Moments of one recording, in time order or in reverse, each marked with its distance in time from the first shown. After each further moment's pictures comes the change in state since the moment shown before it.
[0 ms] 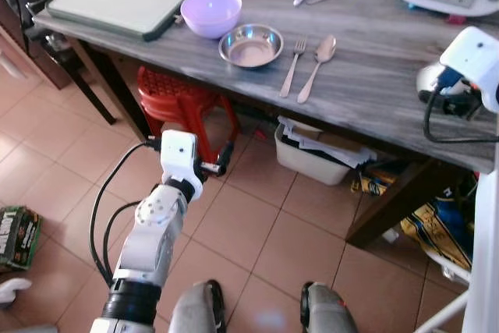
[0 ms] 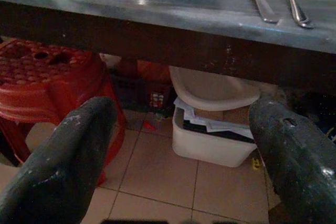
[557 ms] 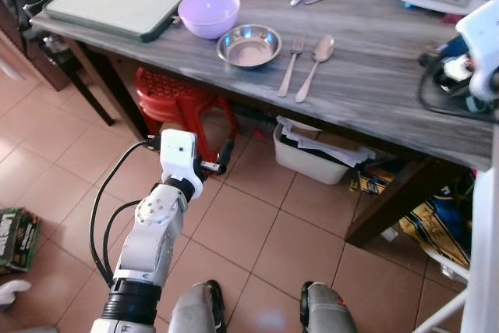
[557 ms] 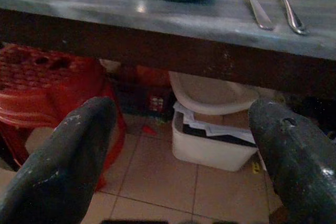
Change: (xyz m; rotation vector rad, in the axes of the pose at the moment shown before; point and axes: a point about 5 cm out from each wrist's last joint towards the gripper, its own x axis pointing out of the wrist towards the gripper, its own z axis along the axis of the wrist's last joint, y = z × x) left arm 0.000 0.001 0.005 0.000 -0.033 0.016; right arm 0.007 0.007 0.014 0.367 -0.179 -0.378
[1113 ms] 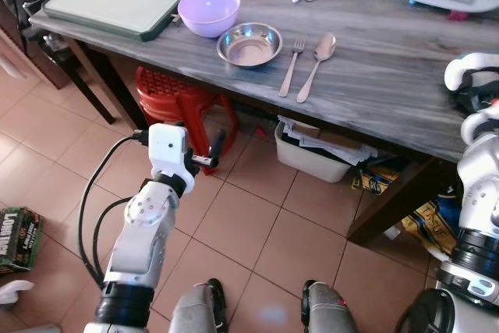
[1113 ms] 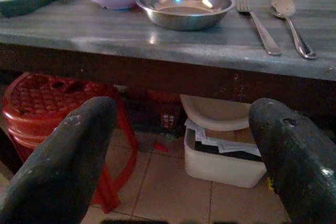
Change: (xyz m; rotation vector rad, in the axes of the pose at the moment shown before) left arm -0.008 0.007 0.014 0.049 -0.072 0.009; right arm -0.032 0.023 -0.048 0.821 -0.012 -0.508
